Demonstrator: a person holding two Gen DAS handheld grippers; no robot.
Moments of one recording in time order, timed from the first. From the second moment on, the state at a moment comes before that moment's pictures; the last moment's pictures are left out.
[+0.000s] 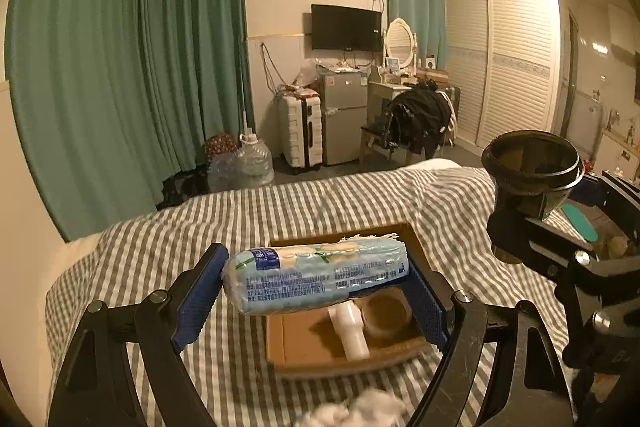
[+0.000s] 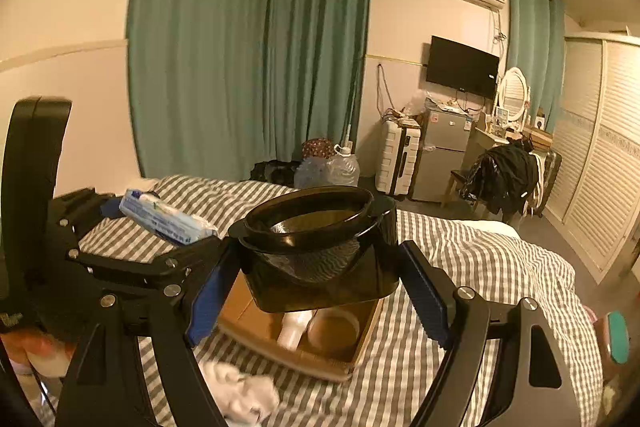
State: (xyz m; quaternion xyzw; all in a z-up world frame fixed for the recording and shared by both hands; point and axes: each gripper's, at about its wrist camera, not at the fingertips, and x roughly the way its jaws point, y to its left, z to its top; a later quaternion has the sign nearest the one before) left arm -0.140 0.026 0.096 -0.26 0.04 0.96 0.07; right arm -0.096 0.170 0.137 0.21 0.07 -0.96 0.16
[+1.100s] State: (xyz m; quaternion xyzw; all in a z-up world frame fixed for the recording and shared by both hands) left arm -0.247 0.045 -0.063 -0.38 0.03 0.91 0.14; right arm -0.275 0.177 -0.019 0.36 0.00 -0.92 0.14
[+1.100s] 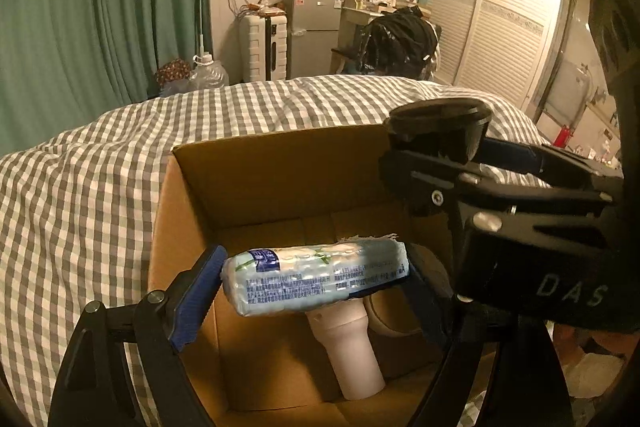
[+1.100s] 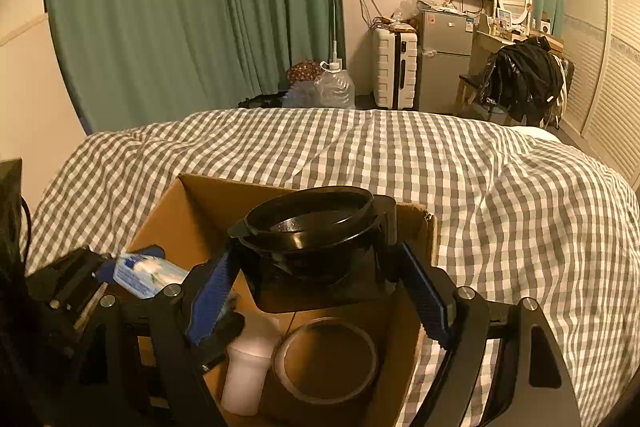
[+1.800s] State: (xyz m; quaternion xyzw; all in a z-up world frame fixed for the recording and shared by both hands) left arm -0.143 0.029 0.017 -0.33 0.03 0.94 0.10; right arm -0.148 0.196 0.065 0.27 0.01 -0.96 0.11
